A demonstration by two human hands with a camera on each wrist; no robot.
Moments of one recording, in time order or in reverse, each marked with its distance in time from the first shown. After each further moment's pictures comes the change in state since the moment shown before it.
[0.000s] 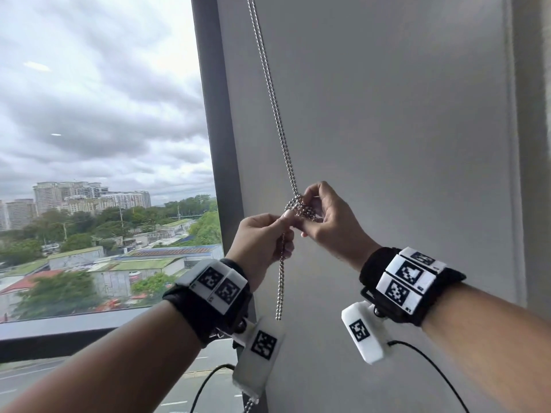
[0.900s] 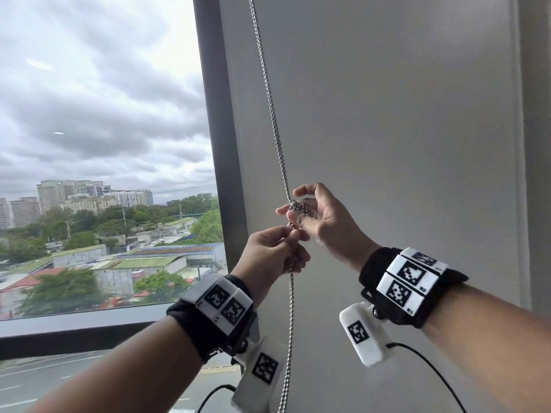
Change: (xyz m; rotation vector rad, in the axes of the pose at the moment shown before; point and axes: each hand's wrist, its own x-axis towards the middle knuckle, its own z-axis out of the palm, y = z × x) left_hand -0.014 -0.020 0.000 0.147 -0.059 0.029; right_hand -0.004 -0.010 0.005 0.200 -0.120 0.147
